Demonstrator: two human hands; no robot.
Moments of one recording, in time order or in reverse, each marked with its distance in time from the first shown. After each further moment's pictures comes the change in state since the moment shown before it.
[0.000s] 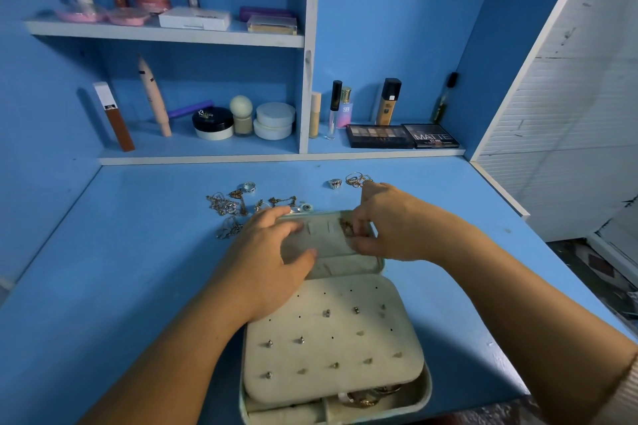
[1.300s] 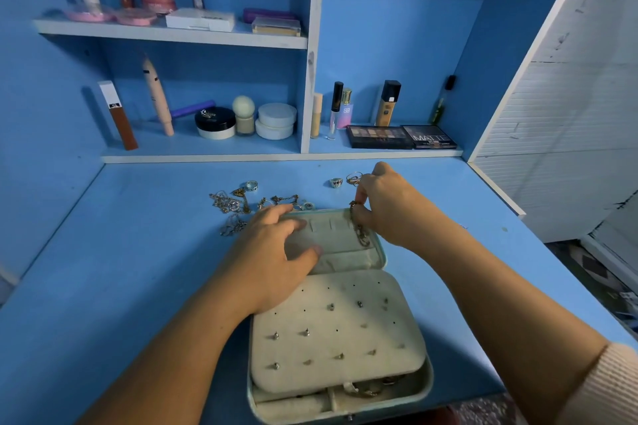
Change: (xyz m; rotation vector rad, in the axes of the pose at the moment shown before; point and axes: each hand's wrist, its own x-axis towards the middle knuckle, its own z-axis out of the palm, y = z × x) left_hand 0.001 -0.003 -0.001 0.002 -0.043 -0.002; right_hand 0.016 -0.011 0.002 -0.021 0.194 0.236
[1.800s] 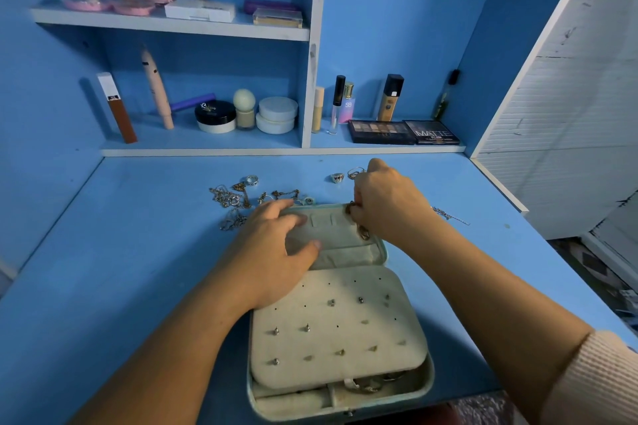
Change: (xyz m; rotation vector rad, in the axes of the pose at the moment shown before) left_hand 0.000 0.001 -0.001 0.001 -0.014 0.000; right_hand 0.006 -0.009 0.007 -0.117 0.006 0.019
